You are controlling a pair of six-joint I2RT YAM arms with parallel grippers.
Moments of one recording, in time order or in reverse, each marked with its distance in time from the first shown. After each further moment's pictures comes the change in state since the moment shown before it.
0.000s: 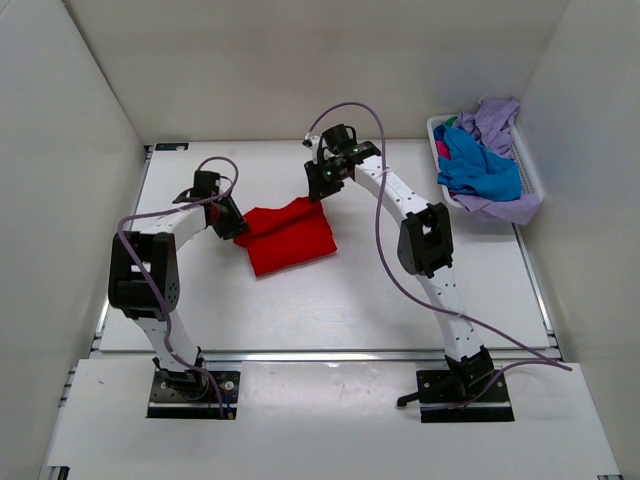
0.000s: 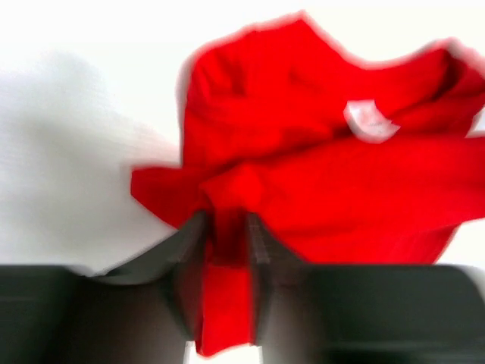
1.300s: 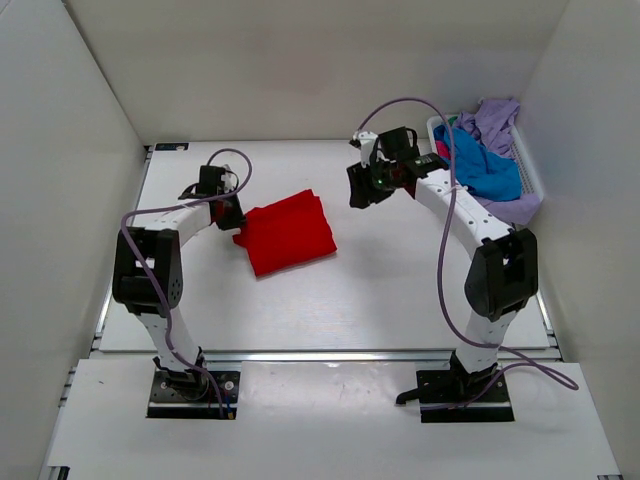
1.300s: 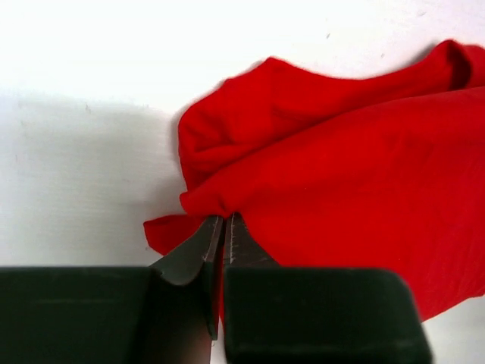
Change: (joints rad) left arm -0.021 0.023 0.015 0.097 -0.060 0.197; right arm -0.107 -0.694 -0.735 0.198 0.062 -0.115
